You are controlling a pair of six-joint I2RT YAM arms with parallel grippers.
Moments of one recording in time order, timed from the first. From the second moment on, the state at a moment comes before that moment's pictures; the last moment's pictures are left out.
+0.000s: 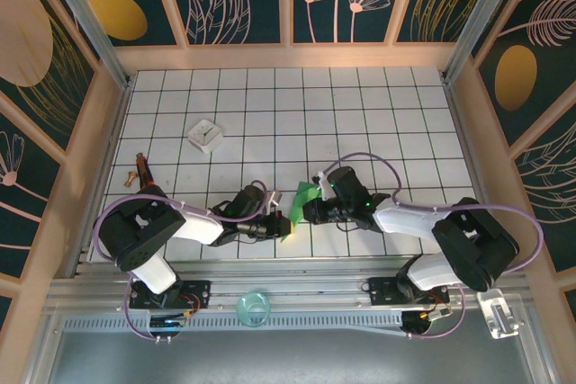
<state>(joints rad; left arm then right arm) -0.86 1.65 0.43 0.47 0.47 -1.00 0.75 1.39 0.49 0.09 -0.42 0.60</state>
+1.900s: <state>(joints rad) -0.85 1.52 0.51 0.37 0.43 -0.97 0.69 1.64 0.56 0.23 -0.45 0.66</state>
